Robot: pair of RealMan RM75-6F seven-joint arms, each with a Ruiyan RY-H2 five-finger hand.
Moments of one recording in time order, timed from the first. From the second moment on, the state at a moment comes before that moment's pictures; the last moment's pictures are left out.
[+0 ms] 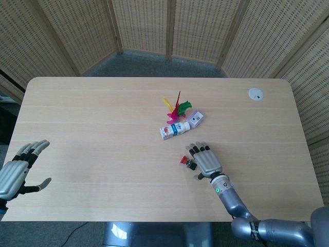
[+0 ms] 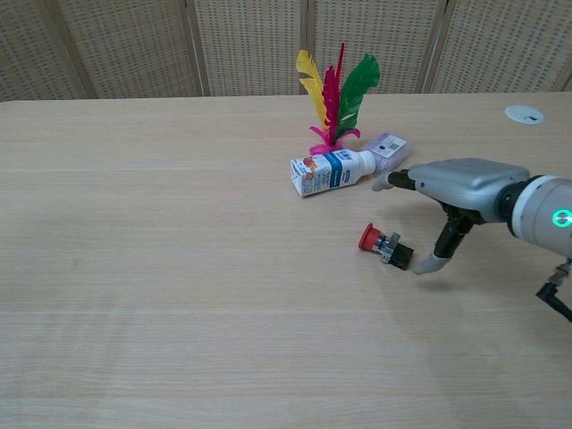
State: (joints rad) left arm -0.20 -0.84 0.02 -1.90 1.54 1.29 -0.22; right arm 0.70 -1.59 0.13 -1.60 -0.87 0.96 -0.64
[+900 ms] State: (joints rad) left arm -0.19 -0.85 0.02 -1.86 1.54 1.29 -0.25; right arm 0.79 -1.73 0.15 -1.42 -0.72 0.95 -0.67
